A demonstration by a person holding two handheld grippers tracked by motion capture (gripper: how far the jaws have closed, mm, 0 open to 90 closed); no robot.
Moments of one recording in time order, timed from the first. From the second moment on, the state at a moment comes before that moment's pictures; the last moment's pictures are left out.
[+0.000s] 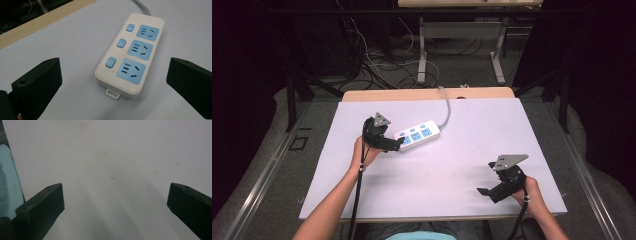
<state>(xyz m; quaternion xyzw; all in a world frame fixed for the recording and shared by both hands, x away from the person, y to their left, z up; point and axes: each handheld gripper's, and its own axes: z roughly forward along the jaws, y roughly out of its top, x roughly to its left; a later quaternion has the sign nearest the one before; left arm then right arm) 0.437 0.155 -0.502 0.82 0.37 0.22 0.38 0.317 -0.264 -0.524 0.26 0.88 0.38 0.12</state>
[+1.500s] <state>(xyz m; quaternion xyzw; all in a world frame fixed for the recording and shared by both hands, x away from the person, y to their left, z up) 0.341 0.220 -0.506 0.83 0.39 0.23 0.33 0.316 -0.263 -0.525 0.25 0.88 0.38 0.12</state>
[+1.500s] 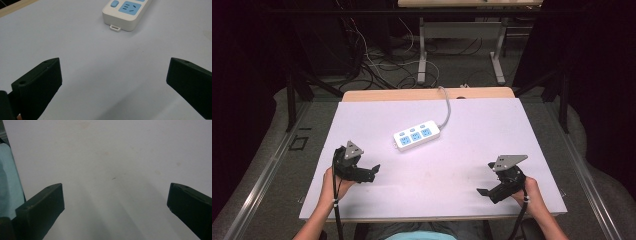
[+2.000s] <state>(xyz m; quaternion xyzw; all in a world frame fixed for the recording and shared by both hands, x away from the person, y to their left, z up) 0.316 0.231 -0.511 0.83 0.39 0.24 0.31 0.317 -0.263 -0.525 0.26 0.88 0.38 0.12</state>
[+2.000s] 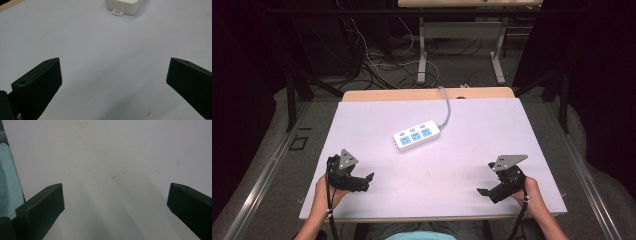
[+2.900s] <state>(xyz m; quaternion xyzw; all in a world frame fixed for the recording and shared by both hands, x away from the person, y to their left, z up) 0.281 0.241 -0.523 0.84 0.37 0.24 0.31 0.318 -0.264 -0.526 0.26 0.88 0.37 0.11</state>
